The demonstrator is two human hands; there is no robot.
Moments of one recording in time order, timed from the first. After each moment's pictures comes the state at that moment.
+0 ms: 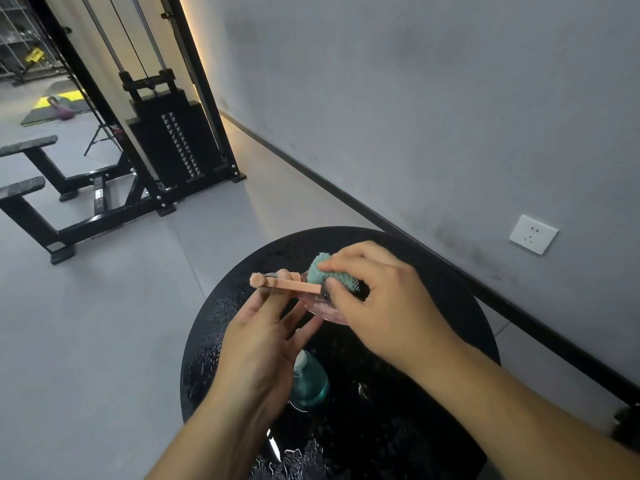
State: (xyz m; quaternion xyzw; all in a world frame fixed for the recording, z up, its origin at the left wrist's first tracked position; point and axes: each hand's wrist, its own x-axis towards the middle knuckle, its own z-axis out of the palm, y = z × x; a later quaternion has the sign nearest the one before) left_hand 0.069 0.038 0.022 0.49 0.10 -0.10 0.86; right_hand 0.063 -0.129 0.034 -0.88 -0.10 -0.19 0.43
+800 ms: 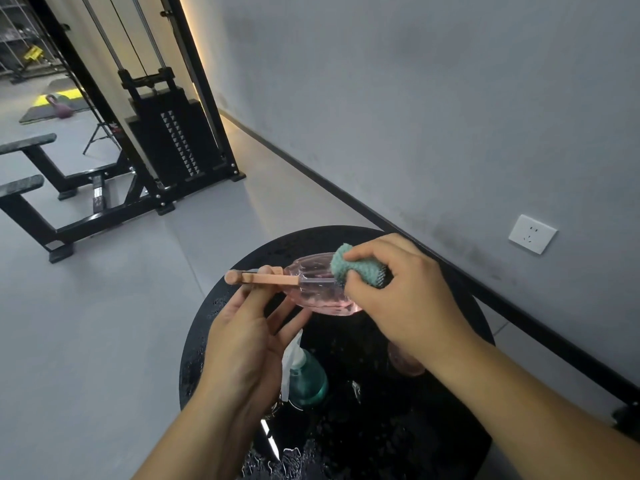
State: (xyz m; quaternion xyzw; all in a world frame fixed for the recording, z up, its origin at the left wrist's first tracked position) left_hand 0.073 0.045 0.026 0.48 0.11 -0.06 0.87; right_hand 0.060 -0.145 0.038 -0.85 -0.03 -0.19 0.49
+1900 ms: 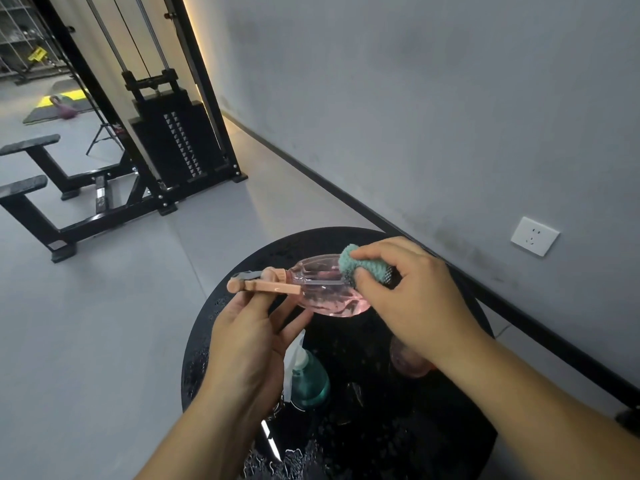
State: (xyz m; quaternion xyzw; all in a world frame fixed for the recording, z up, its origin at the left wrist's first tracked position) left_hand 0.070 0.044 0.031 0.51 0.12 -0.04 0.85; right_hand 0.063 -0.151 0.034 -0.86 -0.04 -0.20 0.47
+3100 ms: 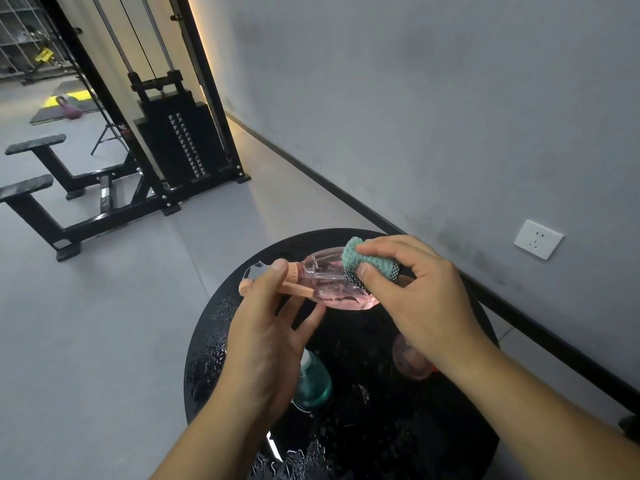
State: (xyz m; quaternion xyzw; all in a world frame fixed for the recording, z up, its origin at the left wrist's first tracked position) left_hand 0.059 0.035 0.041 0.48 0.05 -0.04 0.87; right_hand 0.060 -0.150 0.032 -0.80 -0.04 -0.22 0.56
